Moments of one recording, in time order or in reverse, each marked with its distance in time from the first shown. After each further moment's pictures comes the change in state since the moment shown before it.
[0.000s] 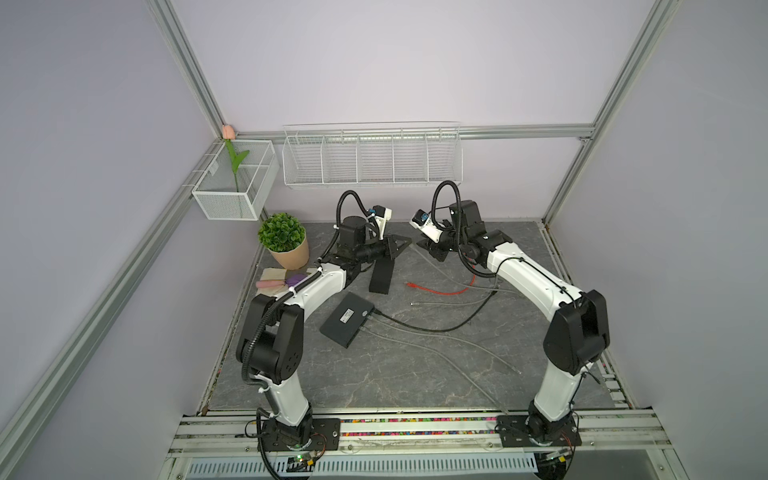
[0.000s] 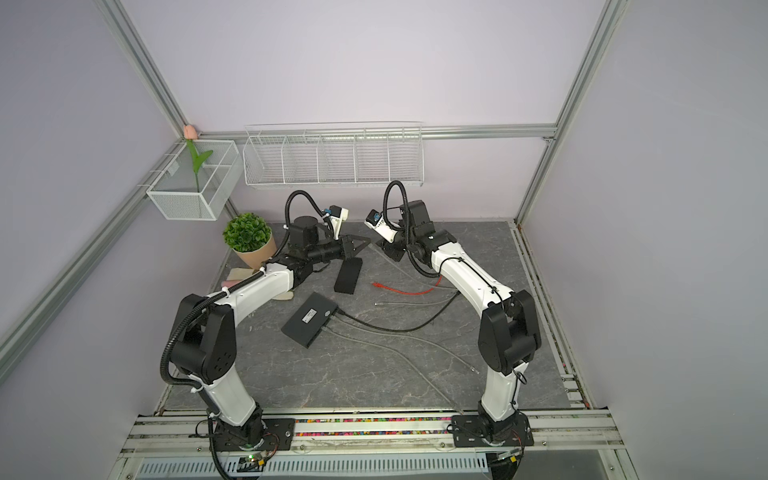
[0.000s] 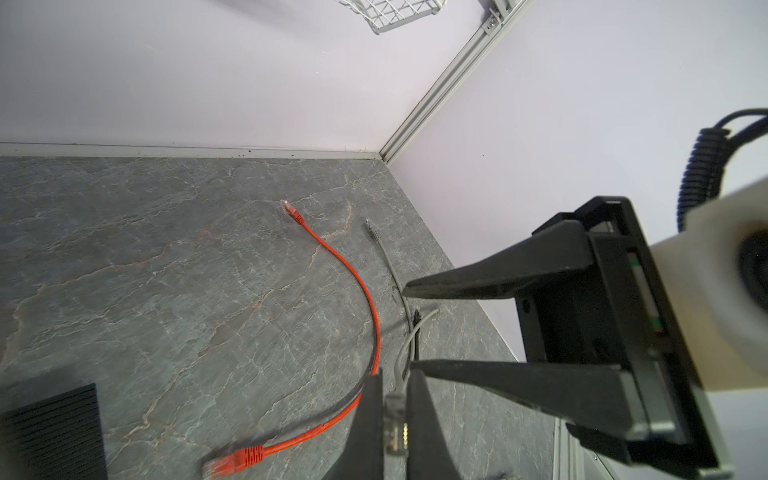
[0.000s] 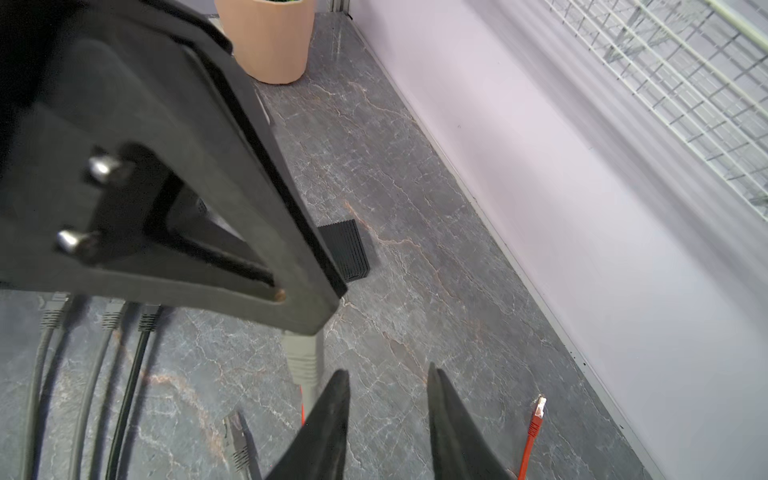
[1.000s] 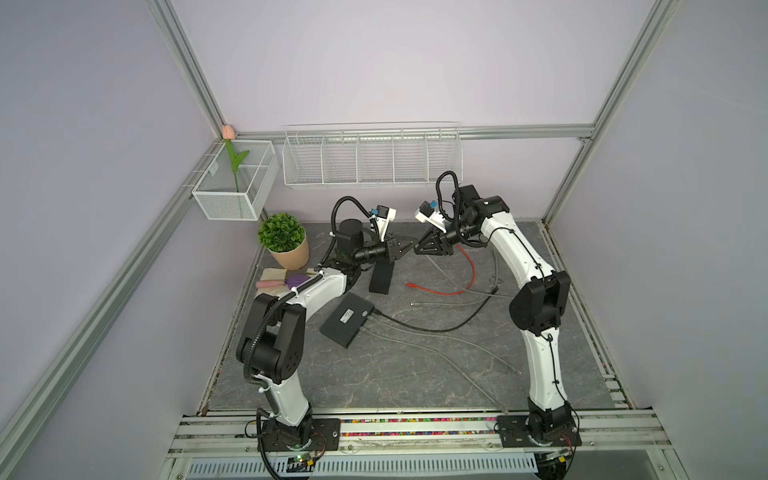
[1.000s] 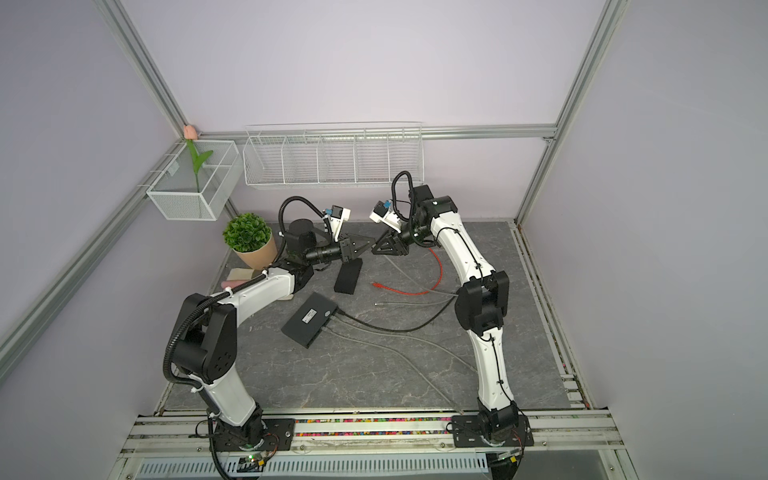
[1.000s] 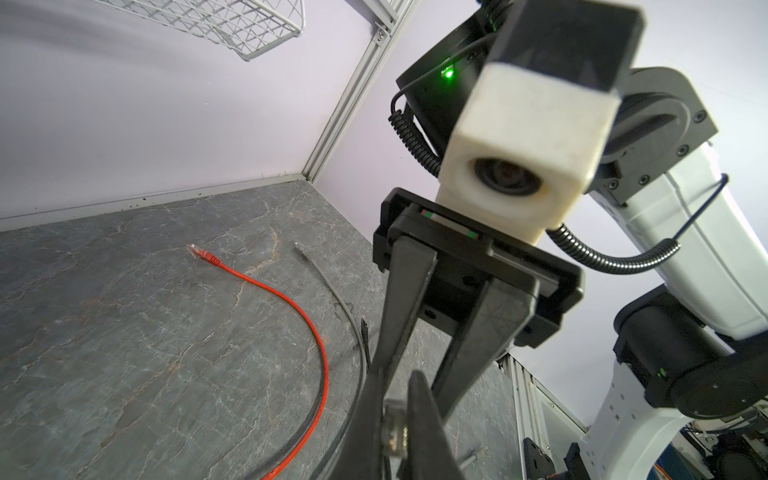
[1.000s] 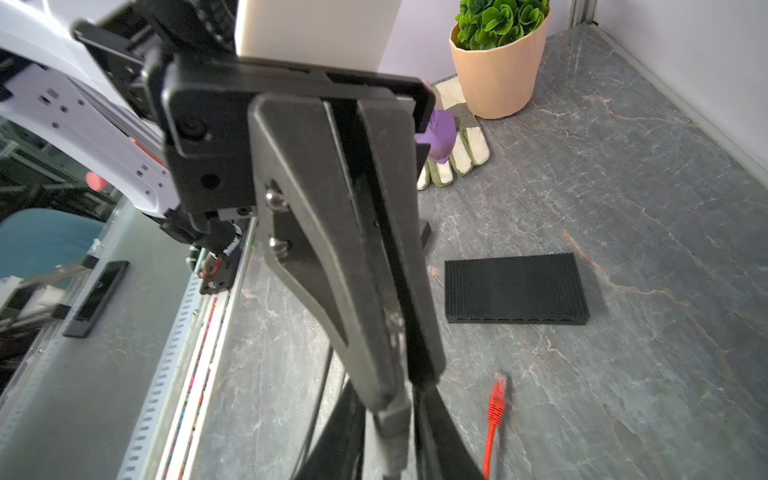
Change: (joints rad) left arm 0.000 0.003 -0.065 0.275 0.211 -0.022; right arm -0.129 0.420 0.711 -0.858 -0.717 -0.195
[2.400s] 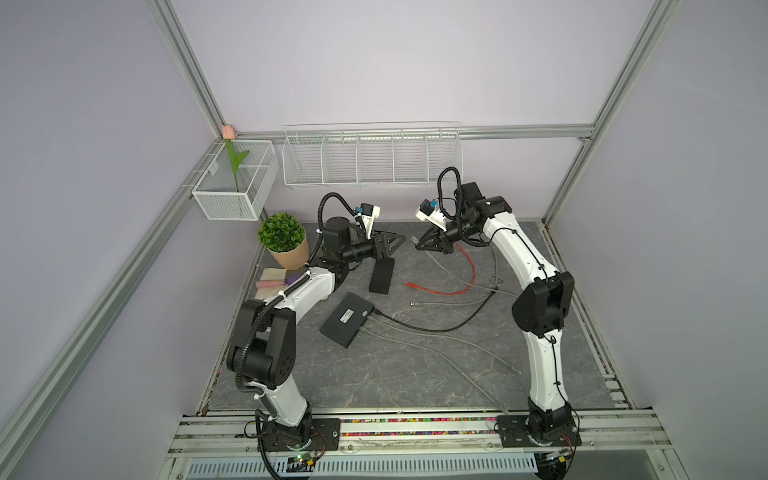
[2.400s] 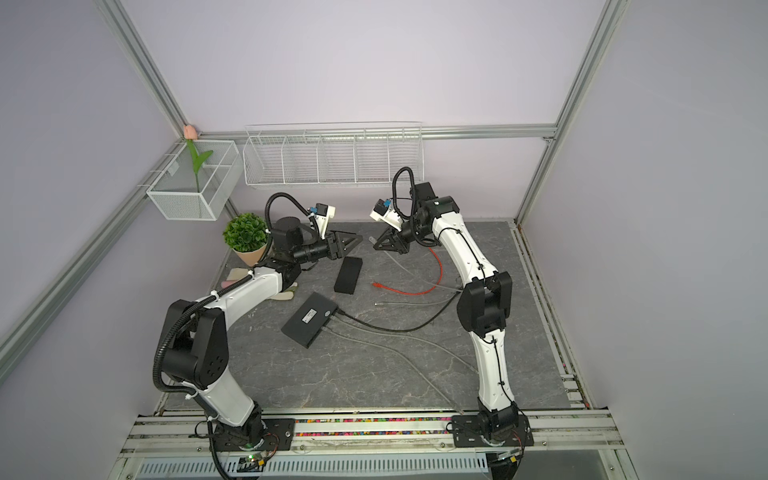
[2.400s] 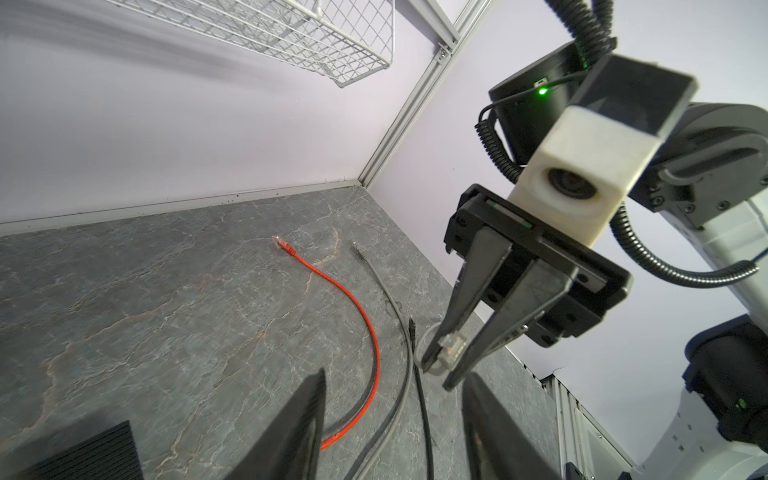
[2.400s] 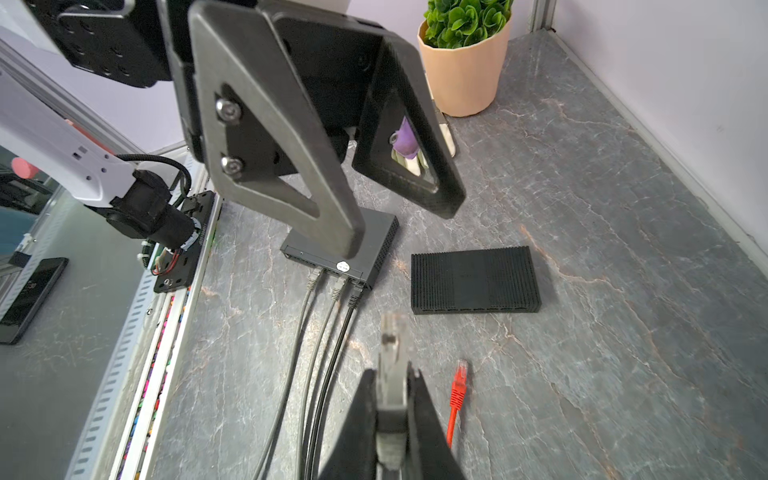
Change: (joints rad) left arm 0.074 -0.052 -0.016 -0.123 -0.066 0.064; right arm -0.005 -0.027 -0.036 0.069 0.059 -0.002
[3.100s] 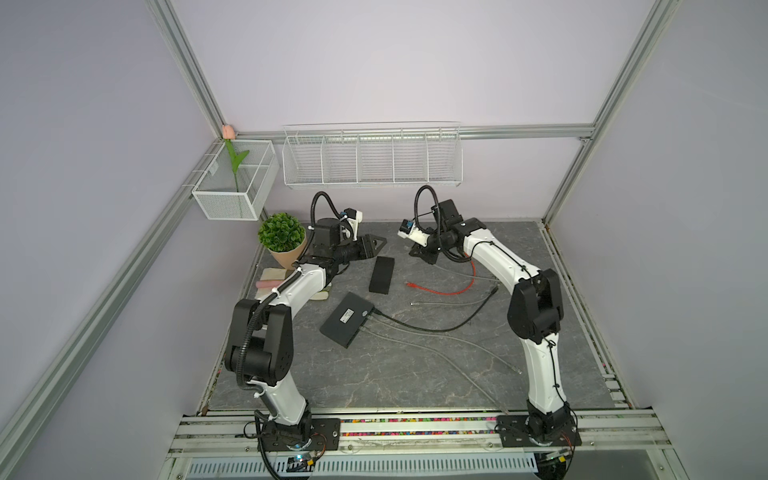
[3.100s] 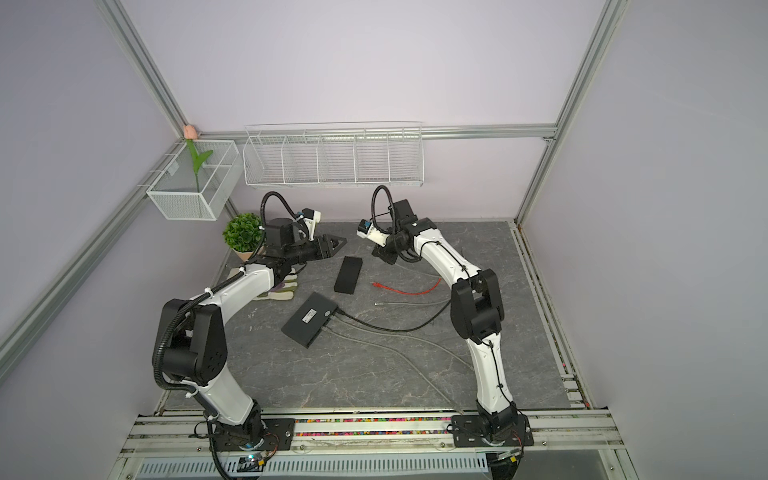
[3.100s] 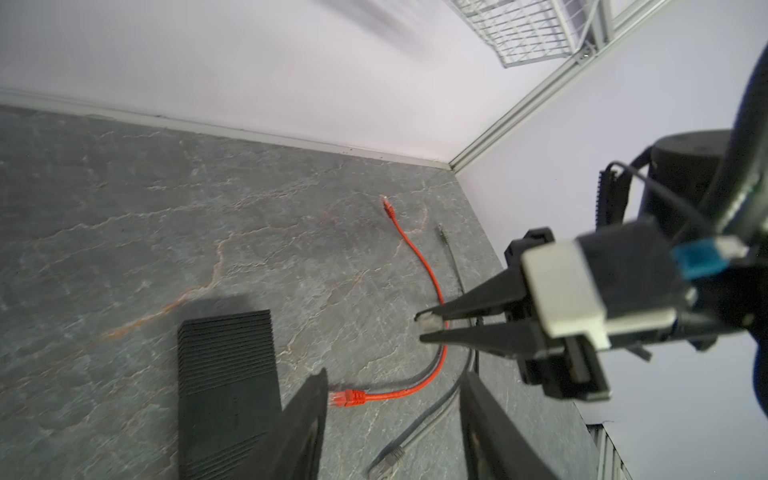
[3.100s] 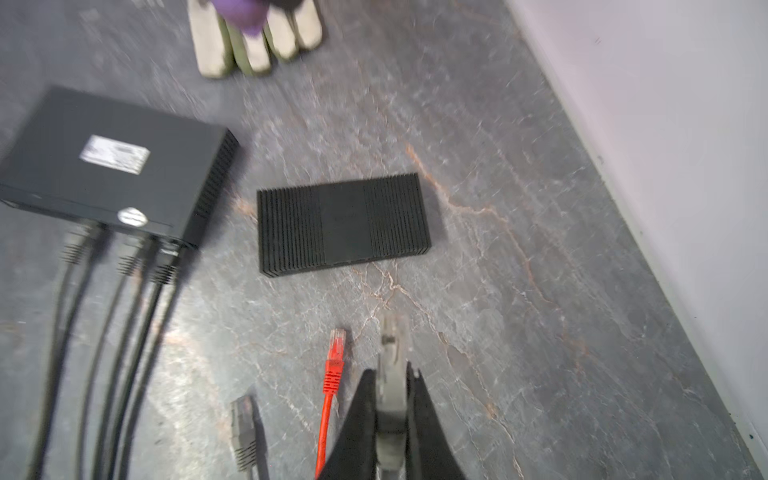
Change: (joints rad) left arm 0.094 0.003 0.014 -0.229 -0.134 0.003; right arm 0.084 -0.055 -0.274 0.438 0.454 0.083
